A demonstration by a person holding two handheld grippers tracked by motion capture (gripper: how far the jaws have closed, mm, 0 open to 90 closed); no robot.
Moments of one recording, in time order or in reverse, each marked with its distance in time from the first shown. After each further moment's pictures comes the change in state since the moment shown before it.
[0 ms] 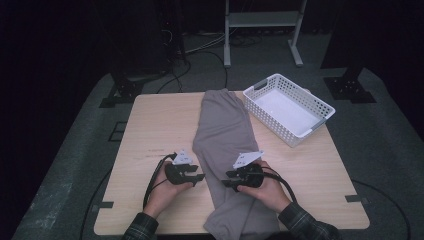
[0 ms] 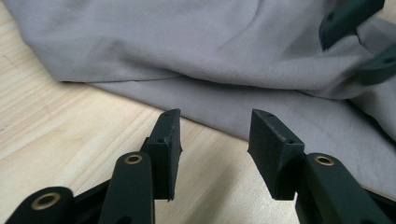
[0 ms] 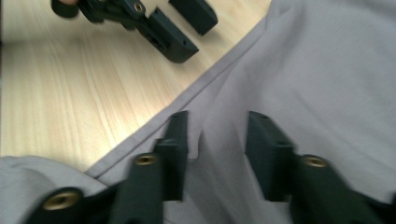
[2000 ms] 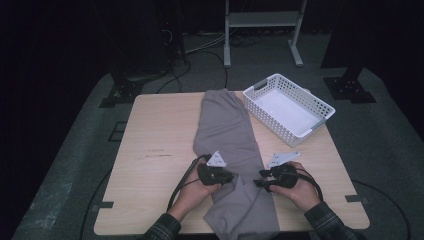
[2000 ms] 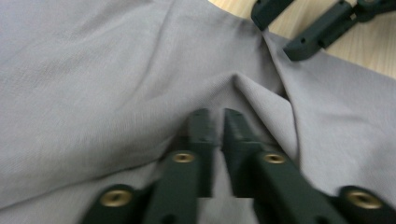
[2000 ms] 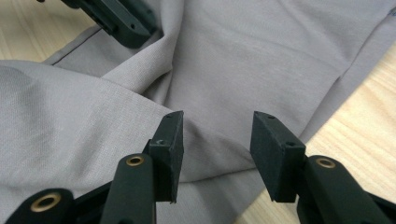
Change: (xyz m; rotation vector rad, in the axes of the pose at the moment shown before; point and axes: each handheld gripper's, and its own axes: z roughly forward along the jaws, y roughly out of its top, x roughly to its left) left arm -0.054 0.044 0.058 0.007 -0.147 0.116; right arm -0.041 -0.057 -0.060 0.047 -0.112 0.096
